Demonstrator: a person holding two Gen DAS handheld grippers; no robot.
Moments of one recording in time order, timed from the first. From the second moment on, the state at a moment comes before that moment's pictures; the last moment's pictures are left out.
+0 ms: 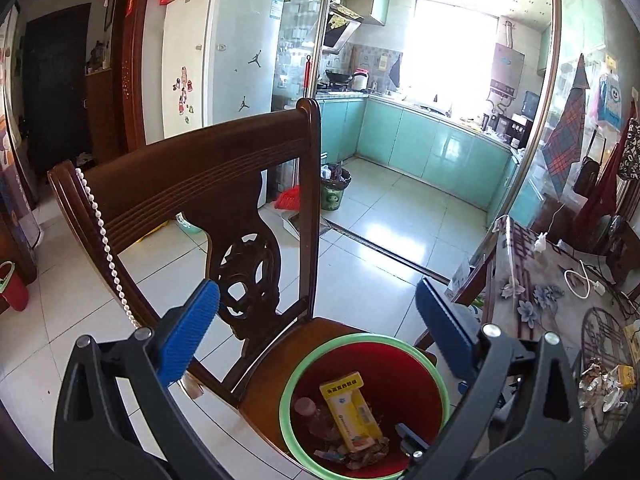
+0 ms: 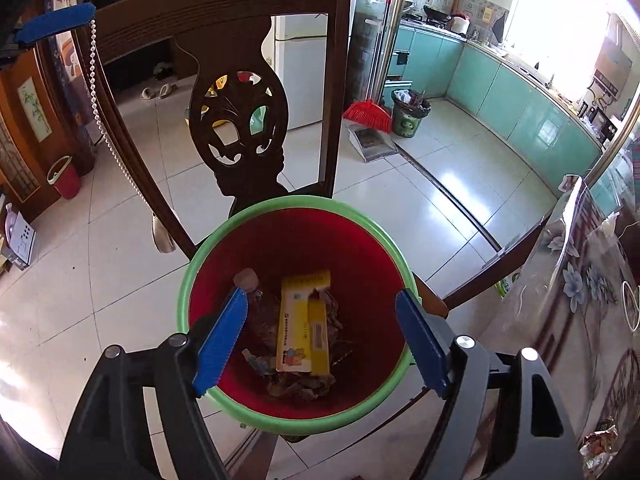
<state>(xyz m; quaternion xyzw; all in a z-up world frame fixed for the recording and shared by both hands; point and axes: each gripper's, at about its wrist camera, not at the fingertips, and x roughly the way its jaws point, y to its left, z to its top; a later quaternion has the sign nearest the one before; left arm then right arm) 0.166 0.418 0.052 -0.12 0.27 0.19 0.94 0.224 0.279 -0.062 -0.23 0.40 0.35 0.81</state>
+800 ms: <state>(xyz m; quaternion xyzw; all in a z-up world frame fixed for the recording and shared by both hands) 0.159 0.297 0.077 -0.09 0.27 0.04 0.96 0.147 0.072 0.013 -0.18 0.36 0.26 0.88</state>
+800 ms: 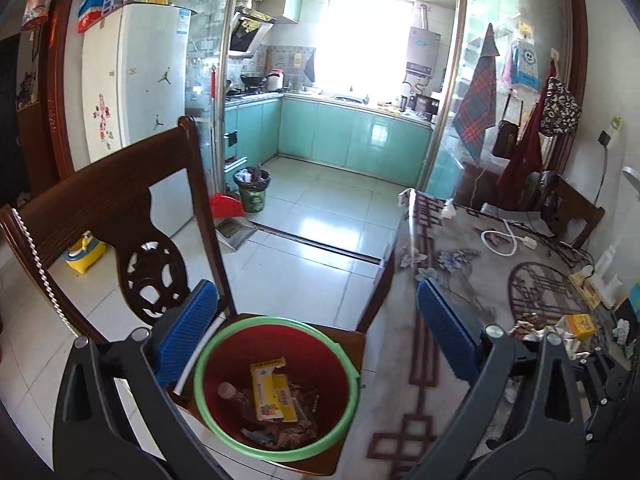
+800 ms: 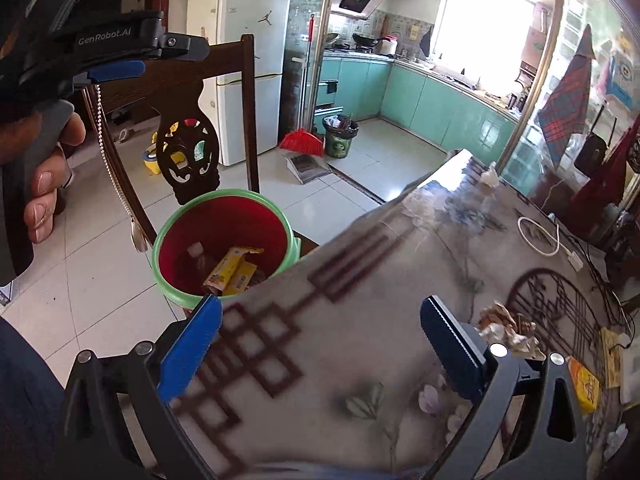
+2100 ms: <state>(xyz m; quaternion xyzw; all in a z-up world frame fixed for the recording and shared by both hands) 0.223 -0.022 -0.025 0.07 0.42 -0.16 0.89 0.144 -0.226 0.000 -0.06 0.41 0.08 0.91</state>
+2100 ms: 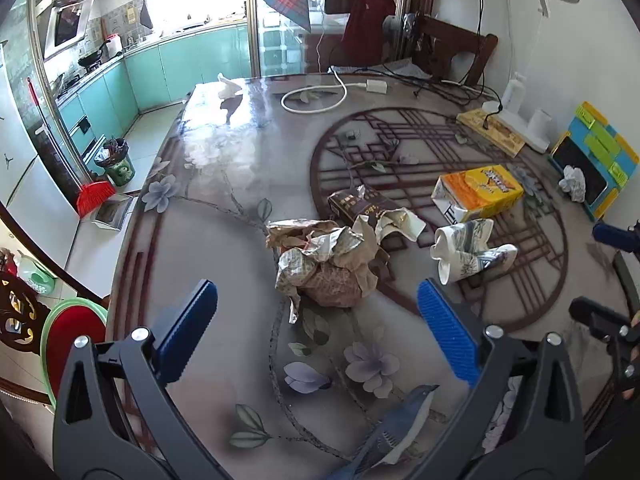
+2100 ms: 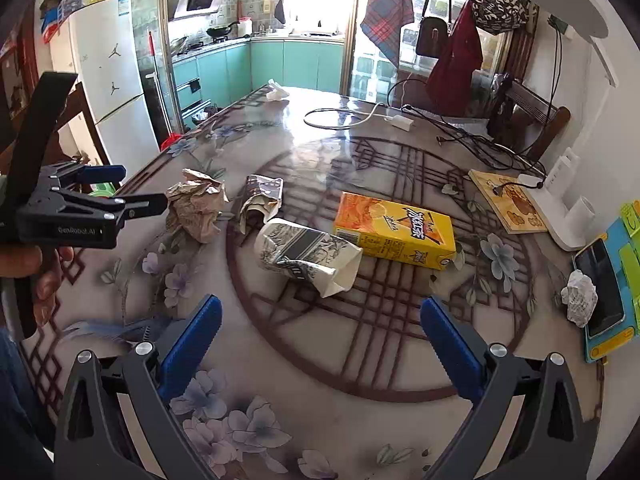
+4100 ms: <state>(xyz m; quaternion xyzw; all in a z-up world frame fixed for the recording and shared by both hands) 0.234 0.015 0.014 0.00 0.40 -0.16 0.90 0.202 -0.178 -0.097 -0.38 0.38 0.13 0.83</state>
